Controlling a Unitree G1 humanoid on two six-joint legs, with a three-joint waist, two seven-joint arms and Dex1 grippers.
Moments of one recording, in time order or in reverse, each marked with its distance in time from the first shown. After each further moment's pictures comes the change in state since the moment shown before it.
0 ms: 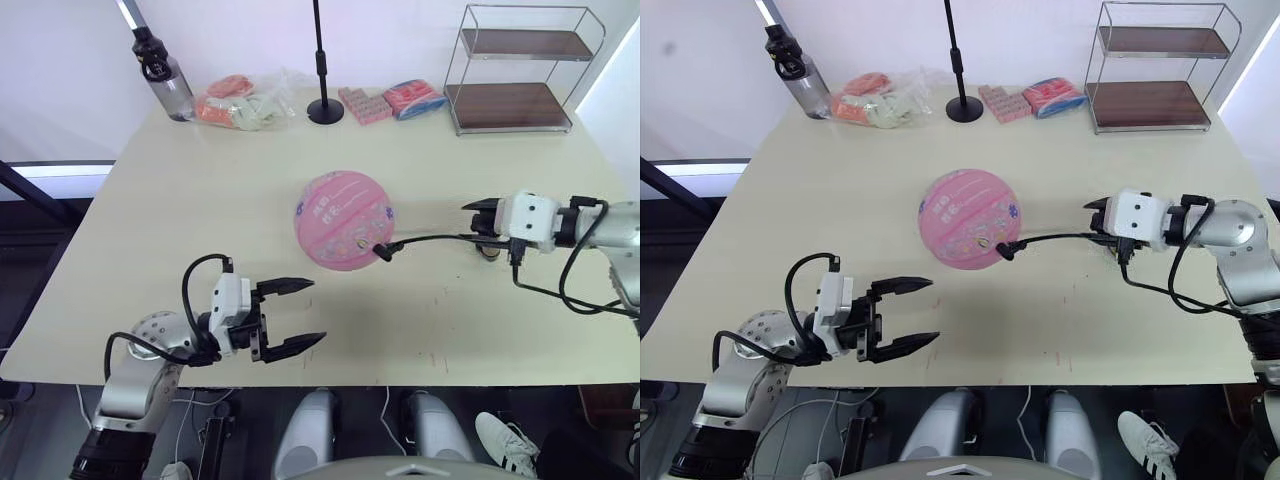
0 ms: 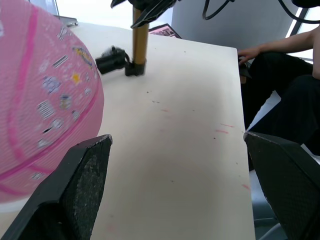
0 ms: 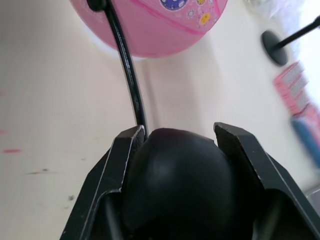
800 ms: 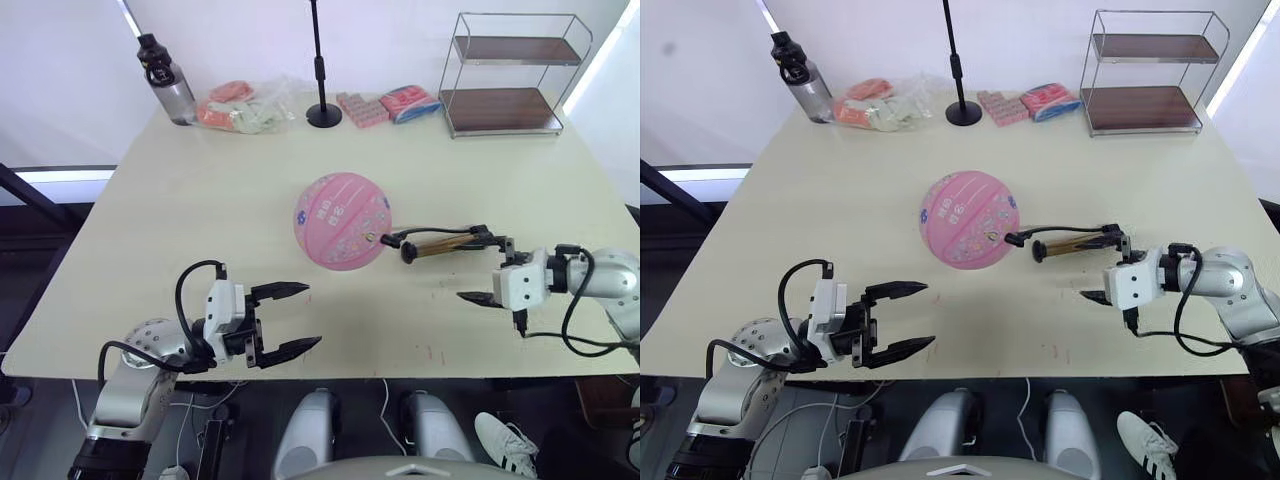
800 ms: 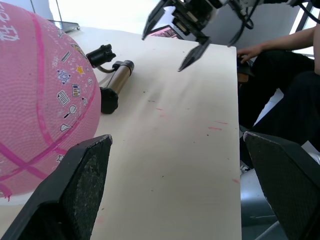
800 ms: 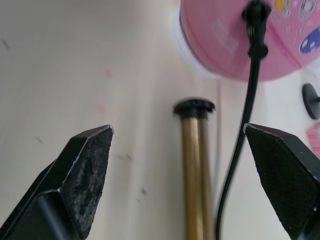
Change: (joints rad) left arm 0.024 0.000 0.022 0.006 0.001 -0.037 0.002; right arm 0.199 -0.018 0.051 0.064 0.102 -0.357 0.034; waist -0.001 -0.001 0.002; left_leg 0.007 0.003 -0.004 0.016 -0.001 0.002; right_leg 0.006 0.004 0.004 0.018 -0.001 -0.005
